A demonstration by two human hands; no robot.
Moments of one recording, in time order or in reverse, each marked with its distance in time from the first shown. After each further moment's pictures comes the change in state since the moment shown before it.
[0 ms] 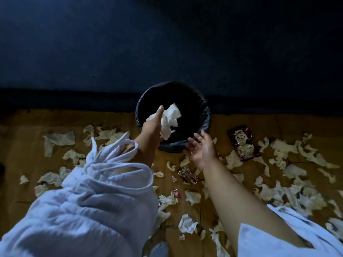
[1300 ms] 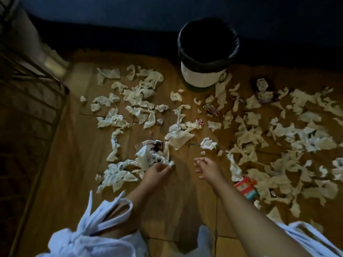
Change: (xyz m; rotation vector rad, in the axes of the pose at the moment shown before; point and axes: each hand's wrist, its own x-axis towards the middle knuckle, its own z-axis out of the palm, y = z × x) left_hand -0.278 -0.363 -0.280 0.671 -0.095 0.048; right_hand -0.292 0.295 -0.161 -0.932 -0.040 0.003
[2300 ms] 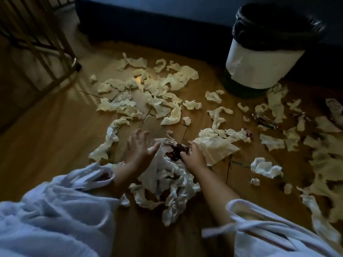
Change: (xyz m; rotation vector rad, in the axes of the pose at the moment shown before) left_hand 0.311 -0.213 -0.022 0.260 0.738 0.436; right_hand 0.312 0.119 0.194 -0.457 0.075 -0.500
